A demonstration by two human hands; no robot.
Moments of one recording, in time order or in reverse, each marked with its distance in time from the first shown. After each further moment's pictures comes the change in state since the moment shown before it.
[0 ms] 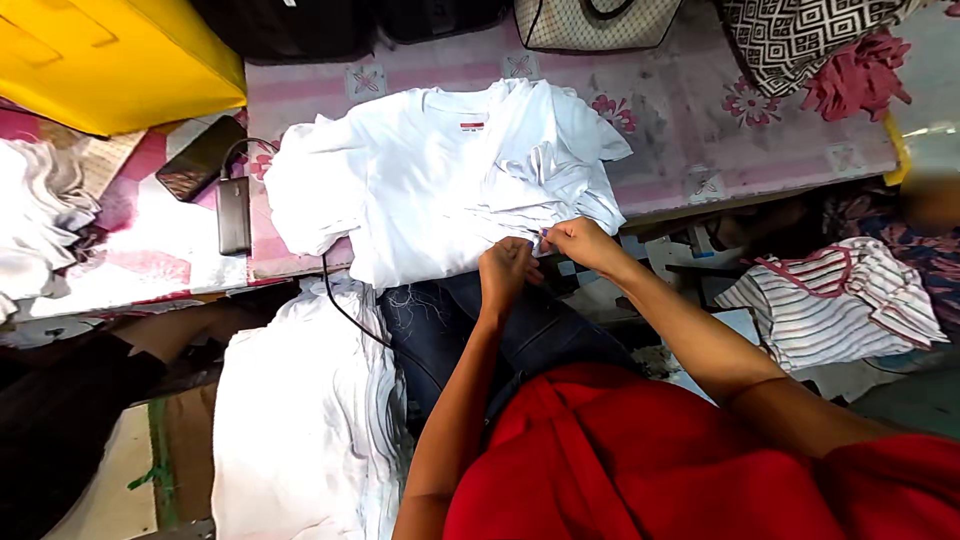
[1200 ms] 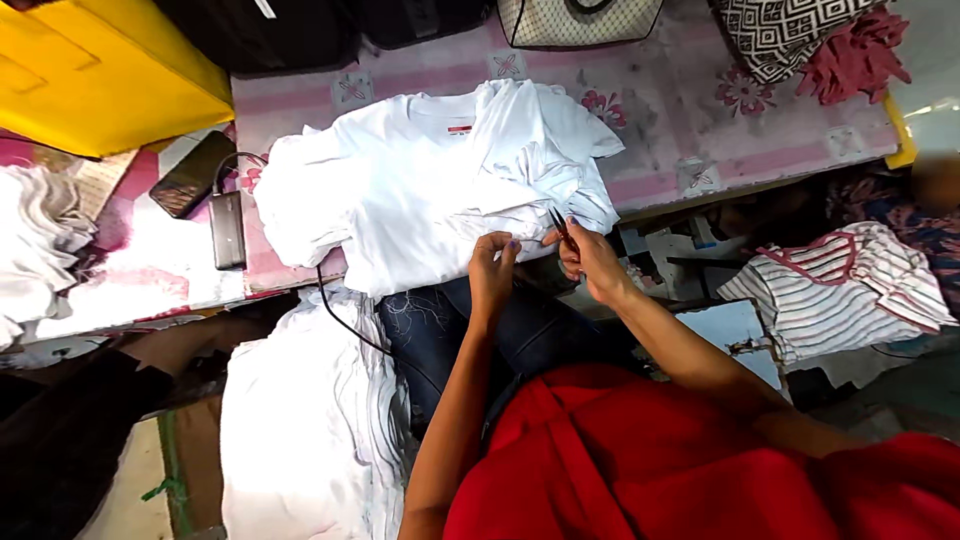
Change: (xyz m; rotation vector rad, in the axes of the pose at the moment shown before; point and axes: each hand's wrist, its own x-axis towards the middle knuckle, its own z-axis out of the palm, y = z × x) left_hand 0.009 -0.020 -0.008 0.073 0.066 0.209; right_hand -0.027 0.011 0.016 0.687 0.122 0.086
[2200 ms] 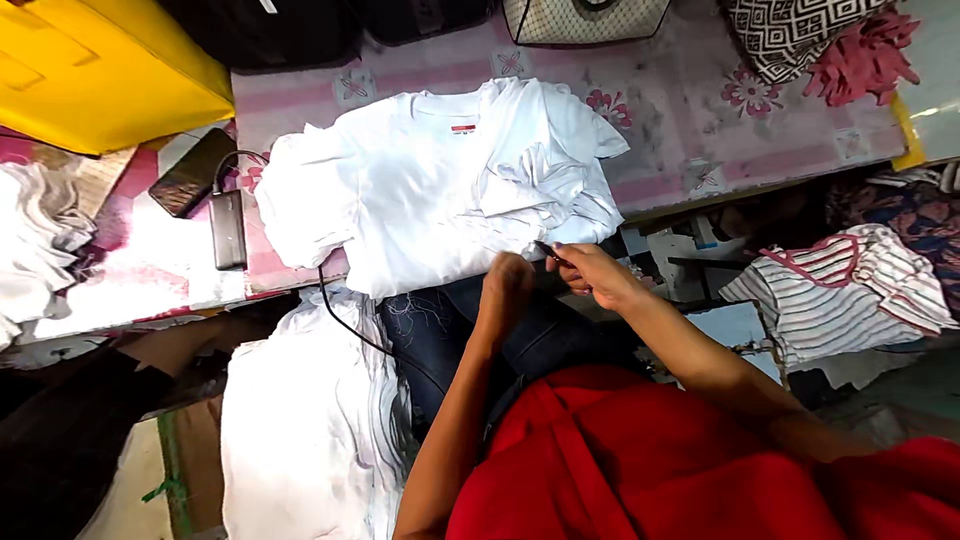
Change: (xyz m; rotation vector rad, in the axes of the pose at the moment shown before) left_hand -0.019 0.004 -0.005 0.320 -0.249 0.109; right_hand -0.004 -0.012 0.000 -0.017 -0.119 0.302
